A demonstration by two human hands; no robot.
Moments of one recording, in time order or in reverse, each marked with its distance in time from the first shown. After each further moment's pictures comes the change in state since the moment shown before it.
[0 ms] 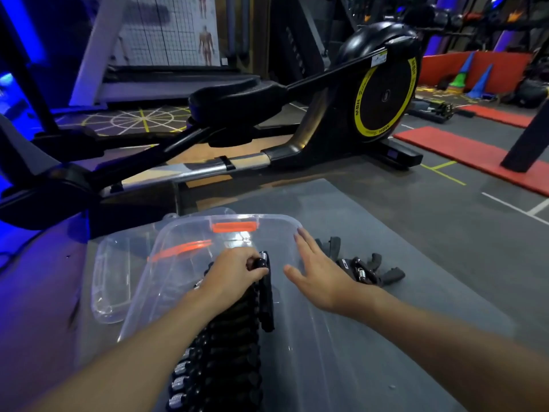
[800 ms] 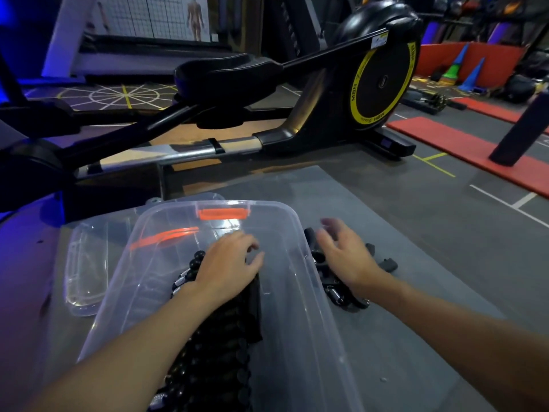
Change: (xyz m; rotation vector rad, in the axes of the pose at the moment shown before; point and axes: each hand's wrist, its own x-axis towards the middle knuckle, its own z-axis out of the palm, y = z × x) left_hand 0.008 -0.005 0.021 0.173 0.064 0.114; right_hand 0.008 0.040 -0.014 0.372 0.323 0.202
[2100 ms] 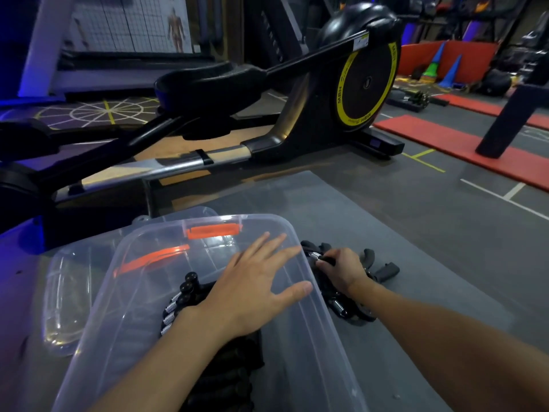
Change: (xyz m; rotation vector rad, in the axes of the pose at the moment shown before) left_hand -0.002 0.054 -0.027 -0.008 -0.337 0.158; right_hand 0.061 0.089 0.029 -0.340 0.004 0.165
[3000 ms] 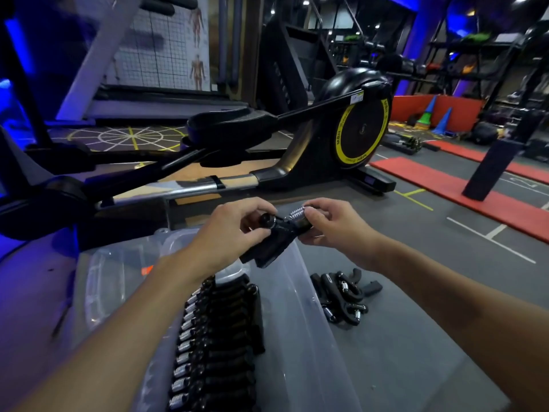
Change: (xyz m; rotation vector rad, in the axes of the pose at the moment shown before) left_hand -0.047 0.026 -0.114 -0.362 0.411 0.092; right_hand -0.122 -0.150 -0.144 0.663 -0.168 -0.330
